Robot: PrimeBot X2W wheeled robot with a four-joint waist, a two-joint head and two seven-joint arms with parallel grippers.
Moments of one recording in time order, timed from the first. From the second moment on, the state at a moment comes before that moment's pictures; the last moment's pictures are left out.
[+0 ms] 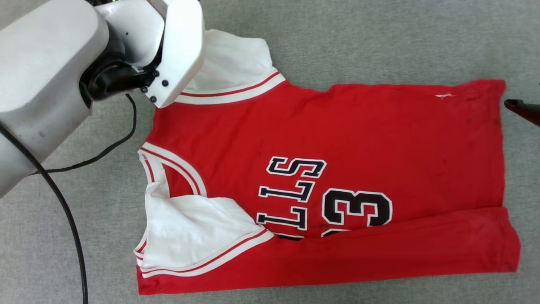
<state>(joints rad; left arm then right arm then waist) -1.50 0.67 -1.28 0.29 -1.09 -0.13 0.74 -0.87 -0.85 0.52 0.13 0.79 0.13 1.00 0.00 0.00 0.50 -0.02</state>
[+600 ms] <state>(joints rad) -1.52 0.69 -1.28 0.26 -1.06 -0.13 0.70 -0.94 -0.76 0.64 0.35 0.77 0.13 0.90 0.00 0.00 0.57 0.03</state>
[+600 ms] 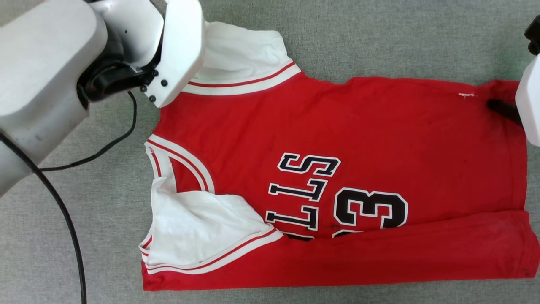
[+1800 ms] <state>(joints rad) -0.79 0.93 -1.28 -0.01 -1.09 -0.07 0.50 -0.35 -0.92 0.68 0.15 0.91 0.13 0.54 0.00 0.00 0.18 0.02</state>
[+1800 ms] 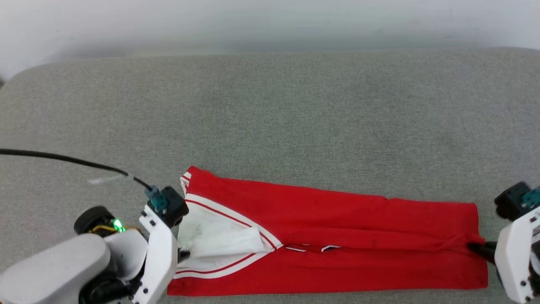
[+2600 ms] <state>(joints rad) -0.64 0.89 -1.15 0.04 -0.96 0.14 0.05 -0.28 -0.81 0.50 0.16 0.85 0.13 0.39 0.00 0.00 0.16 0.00</state>
